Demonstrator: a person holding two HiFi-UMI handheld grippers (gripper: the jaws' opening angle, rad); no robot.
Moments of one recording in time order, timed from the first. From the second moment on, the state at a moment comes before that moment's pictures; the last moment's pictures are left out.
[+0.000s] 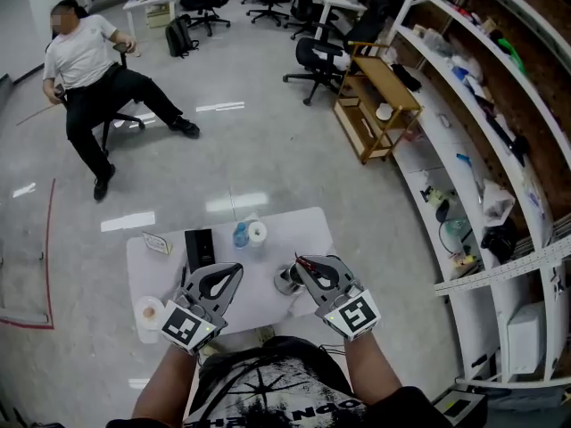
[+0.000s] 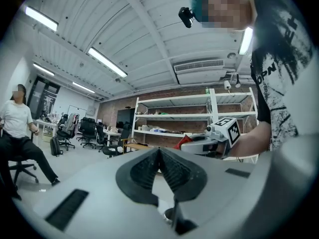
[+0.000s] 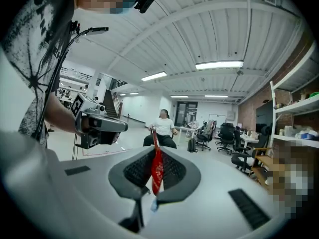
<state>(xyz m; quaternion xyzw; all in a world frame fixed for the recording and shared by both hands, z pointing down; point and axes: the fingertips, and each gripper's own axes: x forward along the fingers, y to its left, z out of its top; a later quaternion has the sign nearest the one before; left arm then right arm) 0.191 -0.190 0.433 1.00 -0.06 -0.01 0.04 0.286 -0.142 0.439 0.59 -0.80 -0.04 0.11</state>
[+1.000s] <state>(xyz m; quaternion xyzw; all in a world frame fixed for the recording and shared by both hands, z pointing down) 0.336 -0.144 0.467 1.00 0.00 0.04 0.04 0.400 -0.092 0.494 0.60 -0.79 0.04 0.11</state>
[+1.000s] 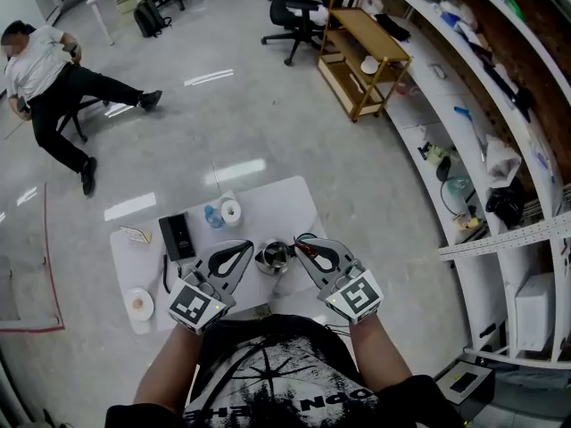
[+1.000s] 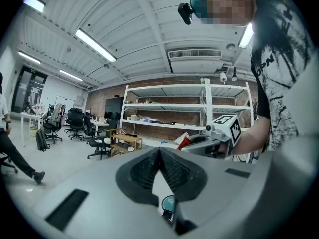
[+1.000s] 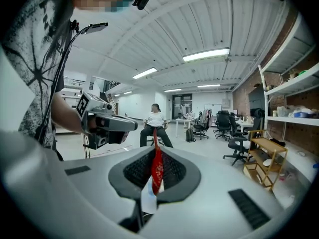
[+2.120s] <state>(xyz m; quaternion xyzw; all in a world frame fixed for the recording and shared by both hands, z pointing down) 0.337 -0.163 0.495 0.99 -0.03 0.09 0.07 0.383 -0.118 0.721 0.52 -0.77 0.26 0.25</state>
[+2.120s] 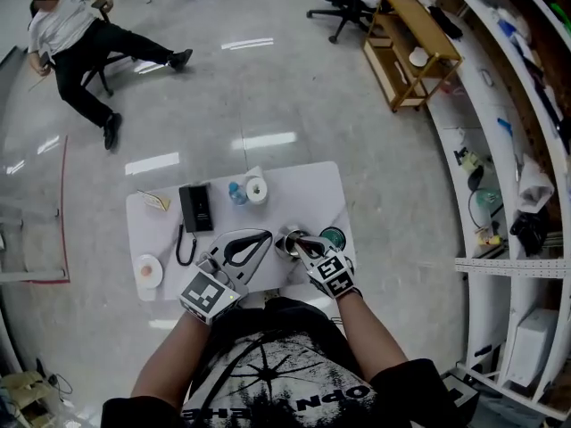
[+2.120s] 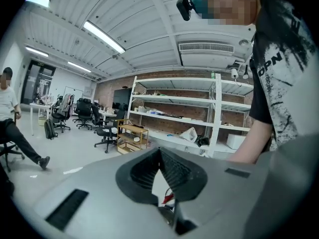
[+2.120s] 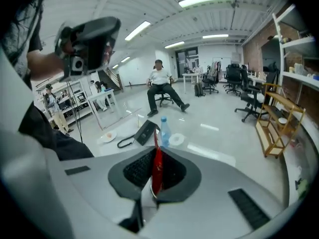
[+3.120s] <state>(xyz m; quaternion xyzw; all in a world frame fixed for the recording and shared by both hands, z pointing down) 0.298 -0.174 0.501 0.99 -0.07 0.12 0.07 0.382 -0.114 0.841 0.49 -0.67 0.39 0.41</state>
